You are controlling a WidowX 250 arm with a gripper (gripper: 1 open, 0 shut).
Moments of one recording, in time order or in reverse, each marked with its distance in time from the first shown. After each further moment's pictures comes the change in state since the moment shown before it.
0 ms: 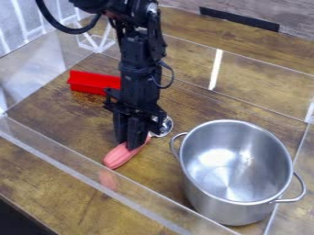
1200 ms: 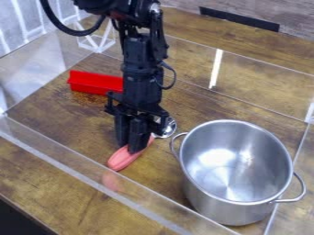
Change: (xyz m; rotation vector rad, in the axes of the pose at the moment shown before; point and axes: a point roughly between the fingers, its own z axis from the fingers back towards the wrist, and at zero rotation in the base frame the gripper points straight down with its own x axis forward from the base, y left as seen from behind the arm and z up) arm -0.002 -0.006 -0.002 -0.047 0.058 0.004
